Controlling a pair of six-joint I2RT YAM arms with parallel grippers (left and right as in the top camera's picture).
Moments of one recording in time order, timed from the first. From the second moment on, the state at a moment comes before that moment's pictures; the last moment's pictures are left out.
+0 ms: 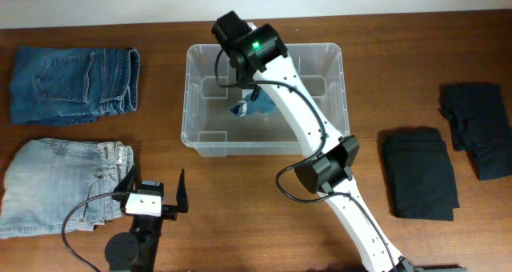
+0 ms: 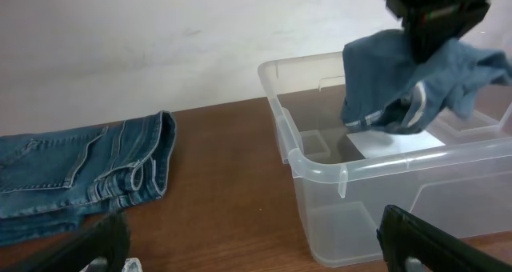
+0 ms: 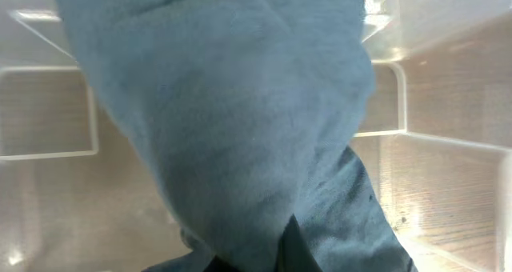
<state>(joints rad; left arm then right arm) -0.01 0.01 0.01 -0.07 0.10 0.11 0.59 2.70 3.04 -1.67 0.37 0.61</state>
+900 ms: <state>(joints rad) -0.01 0.01 0.01 -0.07 0.10 0.11 0.71 2.79 3.01 -1.61 0.28 0.63</state>
